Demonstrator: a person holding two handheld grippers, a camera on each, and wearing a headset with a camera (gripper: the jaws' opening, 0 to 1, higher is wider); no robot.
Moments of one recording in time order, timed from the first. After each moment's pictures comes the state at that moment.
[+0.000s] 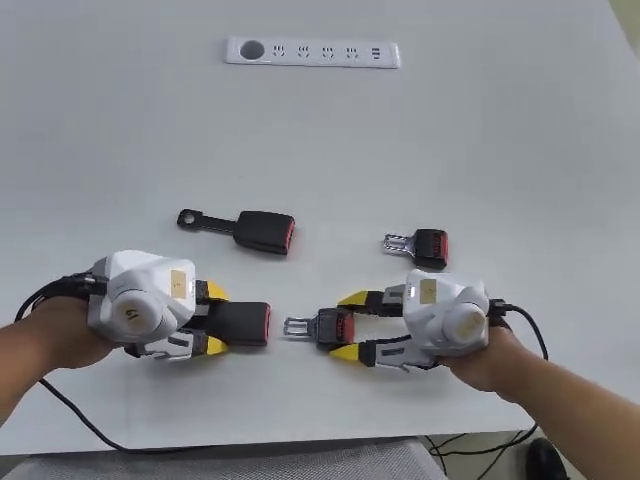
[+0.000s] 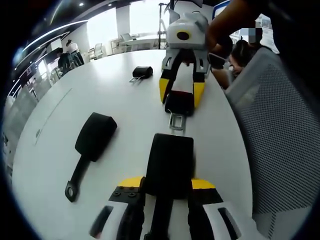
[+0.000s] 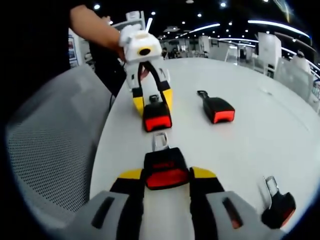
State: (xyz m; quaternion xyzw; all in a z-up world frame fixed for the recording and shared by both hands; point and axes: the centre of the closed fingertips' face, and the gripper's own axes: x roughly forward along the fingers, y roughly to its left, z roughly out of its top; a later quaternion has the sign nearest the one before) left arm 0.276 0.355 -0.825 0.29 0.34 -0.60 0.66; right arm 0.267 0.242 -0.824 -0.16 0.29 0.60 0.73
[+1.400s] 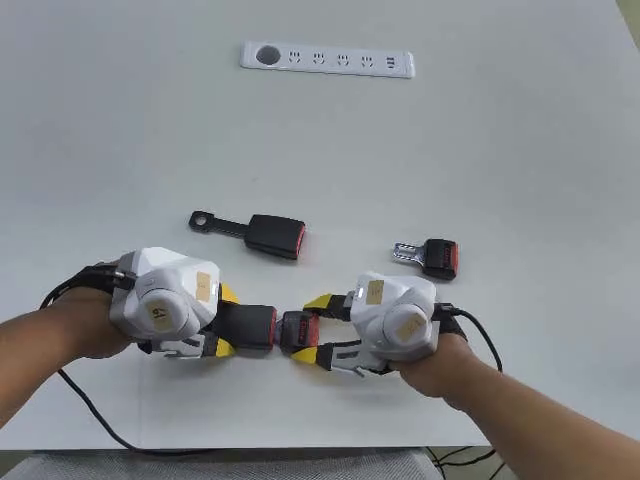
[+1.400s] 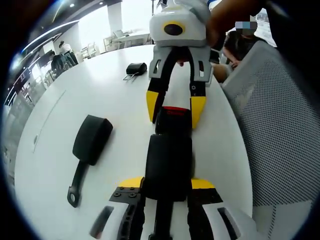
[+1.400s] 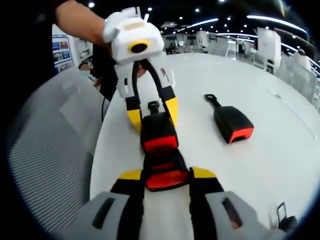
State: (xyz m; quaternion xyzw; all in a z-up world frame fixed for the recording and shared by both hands) left arm 0.275 0.354 -0.827 0.32 0.35 -0.61 0.64; right arm 0.271 0.290 -0.825 -0.16 0.31 0.59 0.72
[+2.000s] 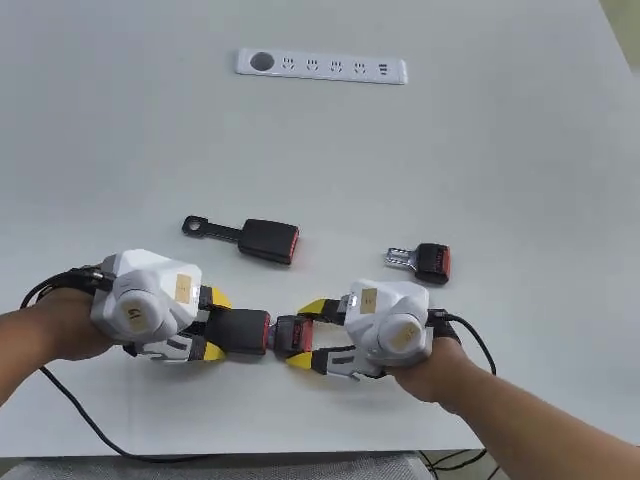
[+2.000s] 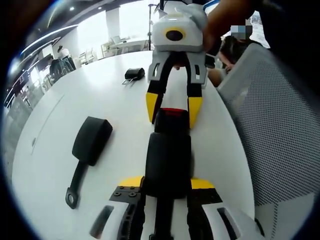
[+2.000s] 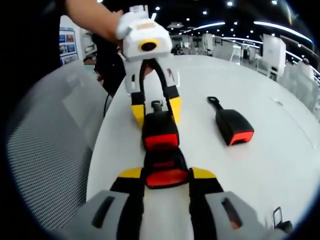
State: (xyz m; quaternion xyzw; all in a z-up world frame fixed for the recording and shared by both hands) left arm 0.275 0.358 -0.827 0.30 0.33 -0.63 0.64; right arm 0.270 0.288 -0.826 -0.19 0.29 0.60 0.72
